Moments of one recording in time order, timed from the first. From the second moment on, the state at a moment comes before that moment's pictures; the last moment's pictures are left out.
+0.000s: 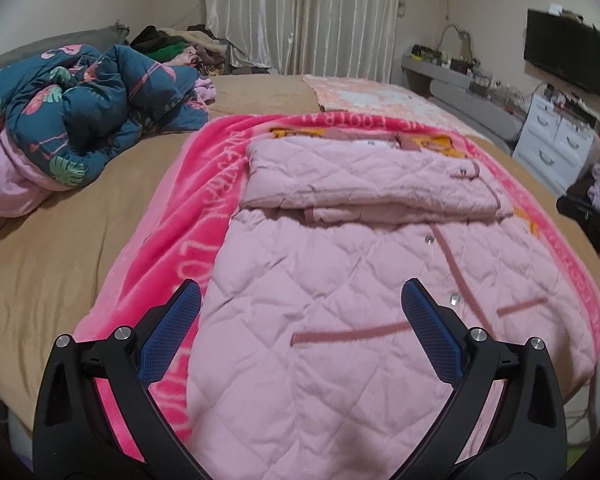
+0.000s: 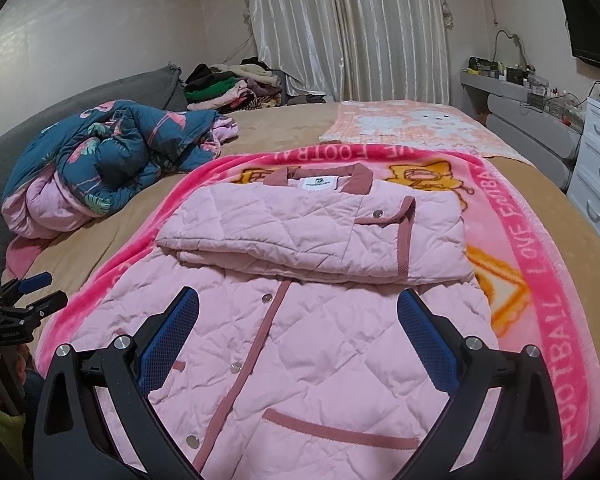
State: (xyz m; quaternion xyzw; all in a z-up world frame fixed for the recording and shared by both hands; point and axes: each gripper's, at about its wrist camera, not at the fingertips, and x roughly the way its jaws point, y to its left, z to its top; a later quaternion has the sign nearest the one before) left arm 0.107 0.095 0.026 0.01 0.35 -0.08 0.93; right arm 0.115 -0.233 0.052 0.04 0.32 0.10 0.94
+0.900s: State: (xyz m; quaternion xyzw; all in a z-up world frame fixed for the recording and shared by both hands) left arm 0.092 0.148 -0.007 0.02 0.51 -0.07 0.86; right arm 0.092 -0.255 0.045 0.05 0.33 0.10 0.94
